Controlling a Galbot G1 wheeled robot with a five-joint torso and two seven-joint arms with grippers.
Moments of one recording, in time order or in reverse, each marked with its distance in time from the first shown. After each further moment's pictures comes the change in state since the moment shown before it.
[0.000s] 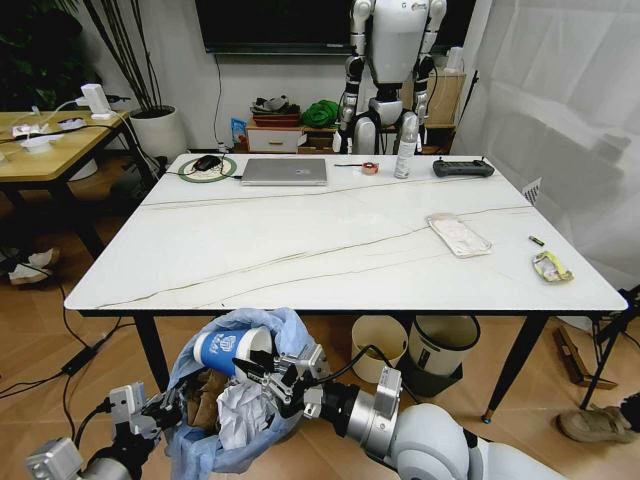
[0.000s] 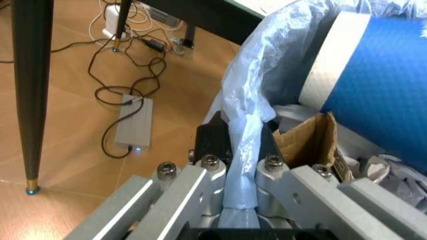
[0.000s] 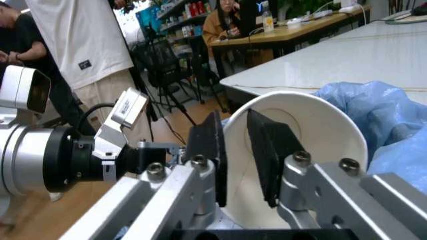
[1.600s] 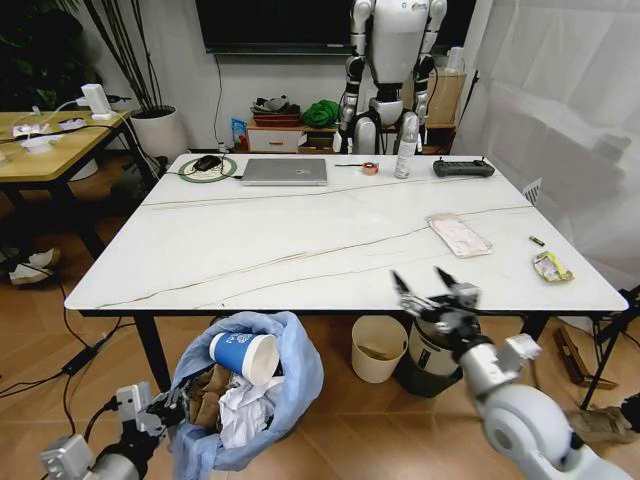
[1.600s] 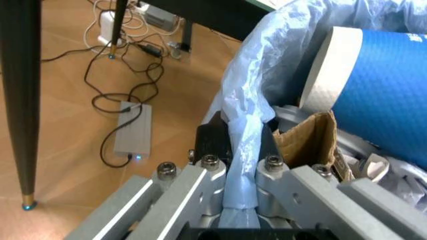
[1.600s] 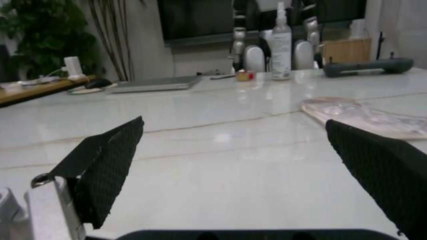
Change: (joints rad) left arm -0.080 0.027 0.037 0.091 0.047 -0.028 0.039; right arm -0.552 0.116 0.914 -0.114 -0.131 0.214 0.118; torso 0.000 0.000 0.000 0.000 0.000
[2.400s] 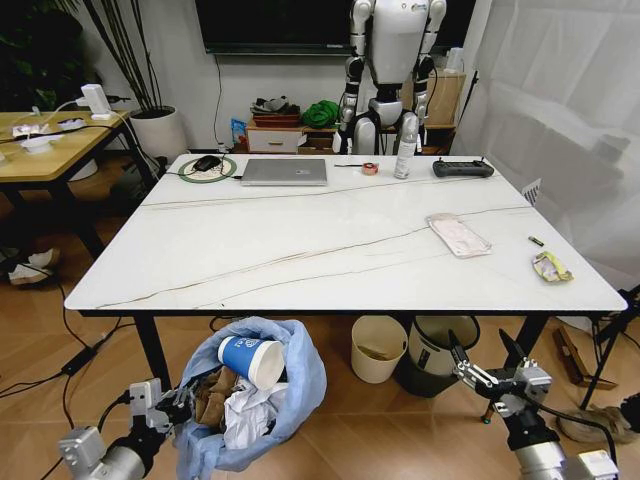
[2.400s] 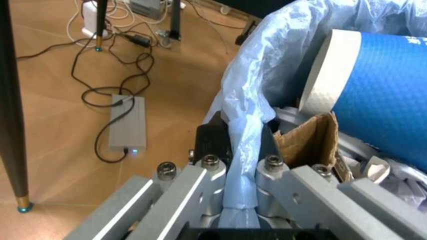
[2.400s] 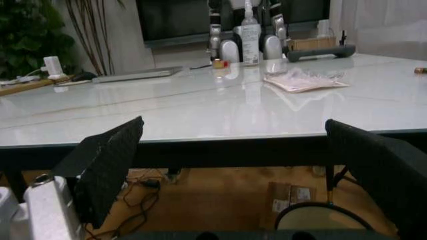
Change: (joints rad) left arm -0.007 0.085 0.042 0.062 0.008 -0.036 0.028; right arm -0.310 0.372 0.222 0.043 -0.152 0.138 -0.300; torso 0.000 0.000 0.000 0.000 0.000
